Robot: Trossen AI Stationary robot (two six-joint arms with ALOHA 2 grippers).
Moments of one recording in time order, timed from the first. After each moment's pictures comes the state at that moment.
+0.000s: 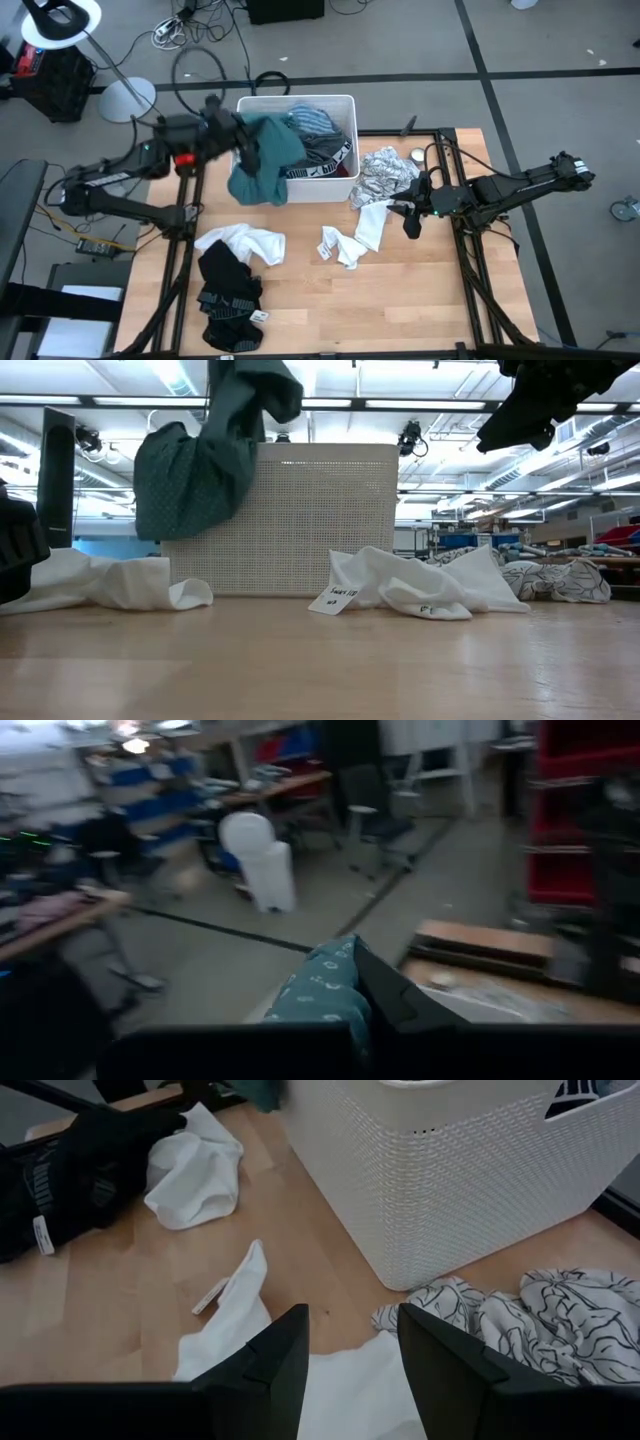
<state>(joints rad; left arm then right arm) 0.17 1.02 1.28 -0.30 -0.49 0.15 0.25 0.77 0.66 -0.49 0.48 0.46</state>
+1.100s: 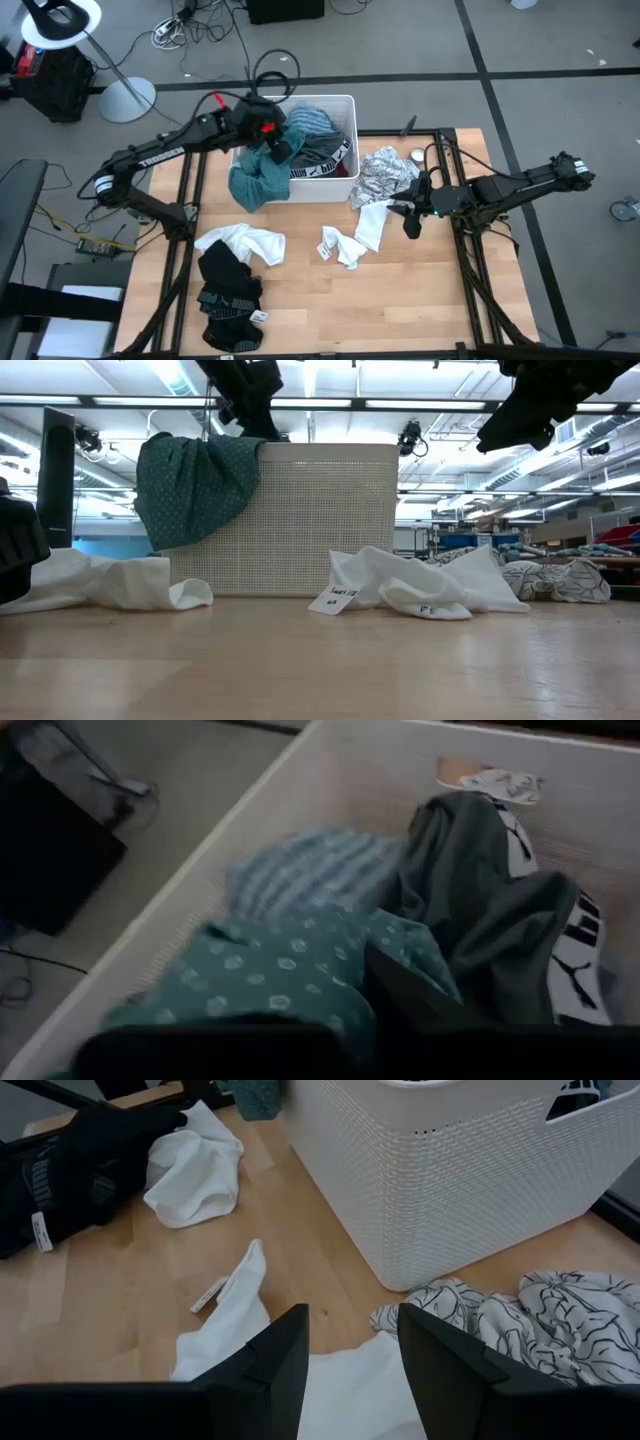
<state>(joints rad) 0.44 1.39 1.40 -0.67 -0.28 0.07 0.25 0.77 0.66 -0.49 0.48 0.45</state>
